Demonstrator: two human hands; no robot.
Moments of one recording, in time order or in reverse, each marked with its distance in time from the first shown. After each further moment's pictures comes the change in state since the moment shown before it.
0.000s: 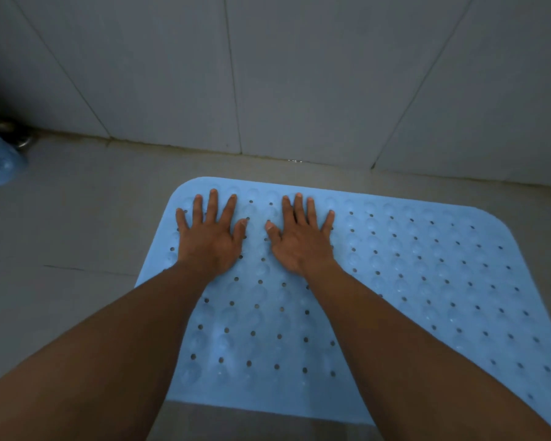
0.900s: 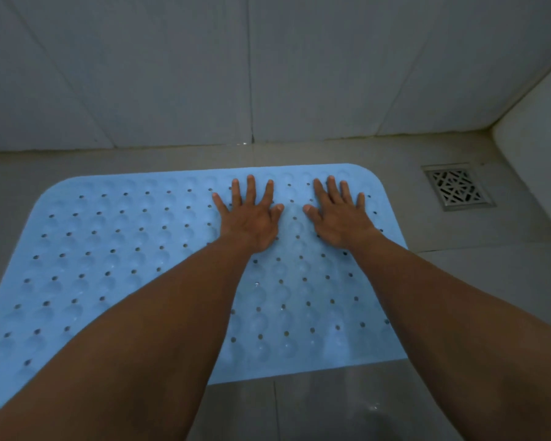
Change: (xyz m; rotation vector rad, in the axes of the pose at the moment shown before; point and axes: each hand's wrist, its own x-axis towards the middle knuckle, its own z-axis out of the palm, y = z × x) left_hand -0.022 0.278 0.021 -0.008 -0.115 0.267; right_hand -0.072 0.276 -0.053 -0.009 -0.032 0.216
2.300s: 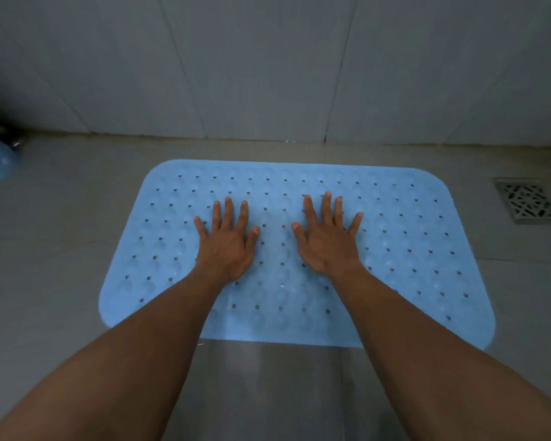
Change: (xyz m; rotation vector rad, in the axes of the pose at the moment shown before) left_hand -0.118 -0.150 -0.011 -0.050 0.059 -0.161; right_hand -0.072 -0.154 0.034 0.027 0.100 -0.103
